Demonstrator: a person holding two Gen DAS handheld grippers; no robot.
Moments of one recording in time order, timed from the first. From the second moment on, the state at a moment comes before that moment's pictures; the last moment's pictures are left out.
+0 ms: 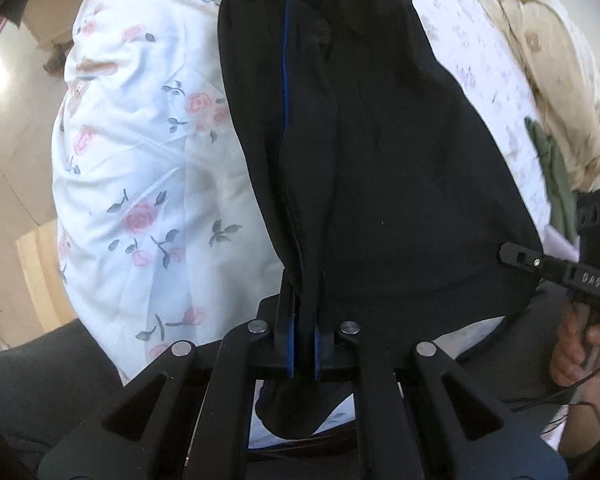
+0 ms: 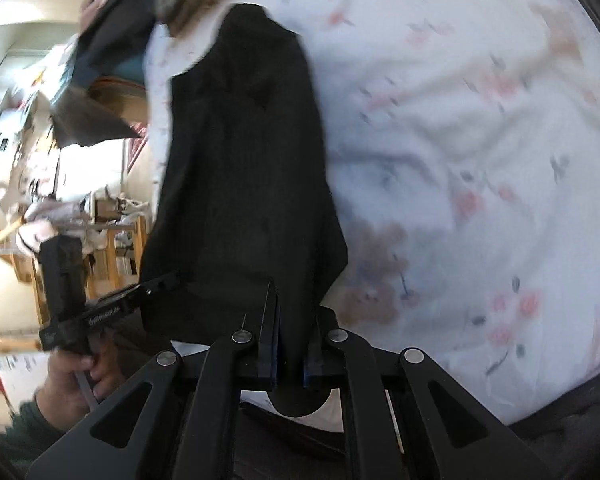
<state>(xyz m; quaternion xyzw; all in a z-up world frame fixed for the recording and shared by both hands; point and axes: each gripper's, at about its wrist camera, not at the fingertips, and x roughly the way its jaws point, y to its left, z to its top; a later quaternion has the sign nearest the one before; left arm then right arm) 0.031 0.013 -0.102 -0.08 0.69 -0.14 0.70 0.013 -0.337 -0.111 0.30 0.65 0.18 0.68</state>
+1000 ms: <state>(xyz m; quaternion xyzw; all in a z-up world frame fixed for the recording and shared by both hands) 0.091 0.009 -0.054 -0.04 0.64 -0.01 0.77 0.051 -0.341 -0.026 0.20 0.53 0.16 0.81</state>
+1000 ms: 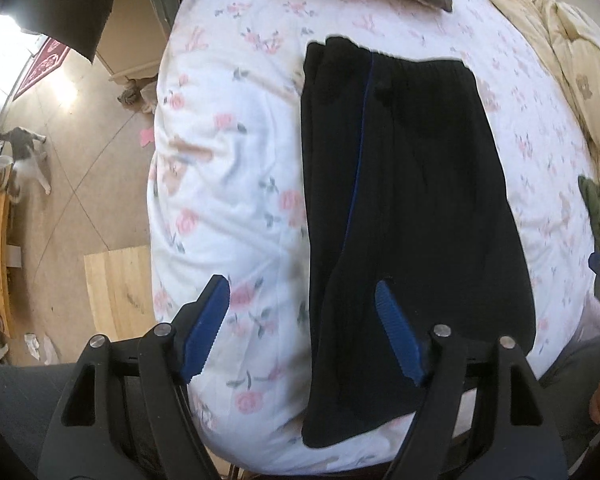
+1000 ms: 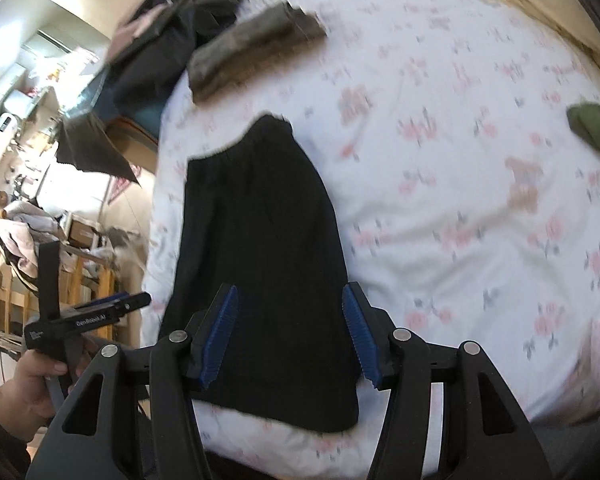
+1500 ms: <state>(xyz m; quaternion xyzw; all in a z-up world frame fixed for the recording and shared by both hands) 0.157 0.016 -0.069 -0.09 0.63 0.02 0.77 0.140 -0.344 -0.045 0.23 0.49 0.17 0.82</state>
